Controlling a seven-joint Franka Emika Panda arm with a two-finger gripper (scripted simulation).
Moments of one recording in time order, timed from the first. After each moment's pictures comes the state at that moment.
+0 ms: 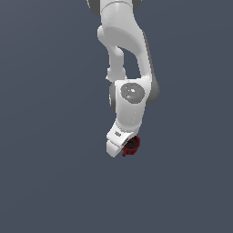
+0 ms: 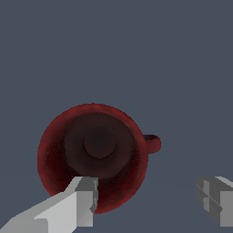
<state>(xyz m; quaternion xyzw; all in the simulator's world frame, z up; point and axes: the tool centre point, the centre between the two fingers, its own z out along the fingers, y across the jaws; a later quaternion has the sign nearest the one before) 0.062 0.038 0.112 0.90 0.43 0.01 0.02</state>
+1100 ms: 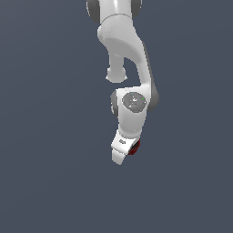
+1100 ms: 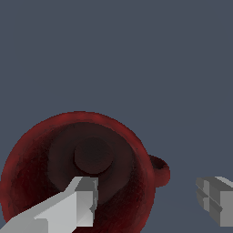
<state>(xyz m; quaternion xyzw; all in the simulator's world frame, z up) 0.074 0.047 0.085 0.86 0.51 0.02 0.02</state>
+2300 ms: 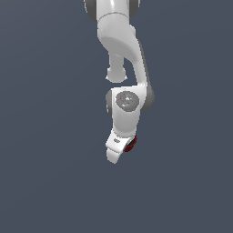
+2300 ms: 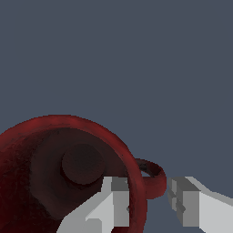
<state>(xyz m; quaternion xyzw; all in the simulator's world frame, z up) 0.071 0.028 0.087 0.86 0.51 0.02 0.02</state>
